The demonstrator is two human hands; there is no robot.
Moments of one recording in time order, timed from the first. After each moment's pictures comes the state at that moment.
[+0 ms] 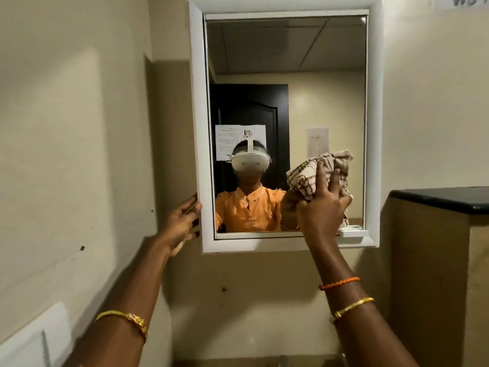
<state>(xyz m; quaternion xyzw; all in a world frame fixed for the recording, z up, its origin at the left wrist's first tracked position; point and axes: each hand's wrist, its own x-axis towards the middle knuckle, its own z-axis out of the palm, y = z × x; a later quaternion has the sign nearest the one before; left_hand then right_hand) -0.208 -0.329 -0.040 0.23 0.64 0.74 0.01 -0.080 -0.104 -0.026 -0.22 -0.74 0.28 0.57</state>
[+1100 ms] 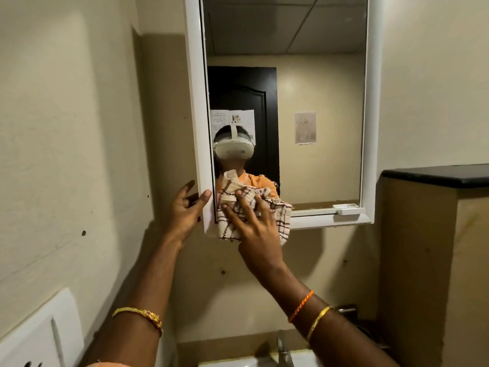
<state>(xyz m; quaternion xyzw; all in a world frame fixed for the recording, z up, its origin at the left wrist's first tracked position) -0.211 -0.322 -0.058 0.25 0.64 0.72 -0.09 -0.128 -0.190 -0.113 -0.03 -0.86 -0.04 0.50</state>
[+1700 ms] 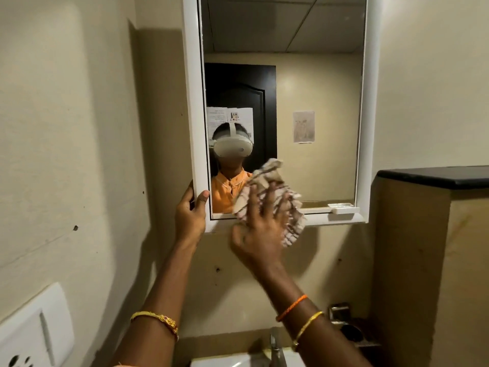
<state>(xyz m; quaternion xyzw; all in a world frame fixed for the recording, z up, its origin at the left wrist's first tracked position) -0.204 -0.295 -0.075 0.24 0.63 0.71 -0.22 -0.123 -0.186 -0.113 -0.11 -0.84 0.15 0.51</state>
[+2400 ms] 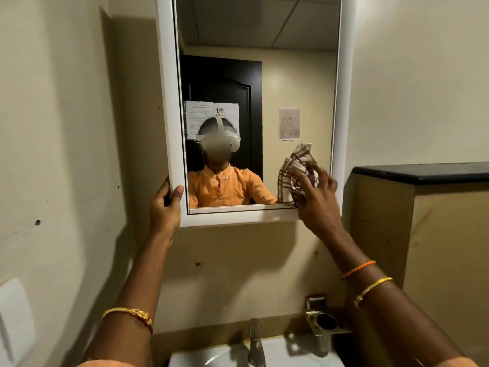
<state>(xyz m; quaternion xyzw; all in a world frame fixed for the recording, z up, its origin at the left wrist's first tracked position) -0.210 -0.292 -0.079 0.24 0.61 0.72 -0.23 -0.058 -0.034 -0.074 -0.12 -0.84 0.05 0.52</state>
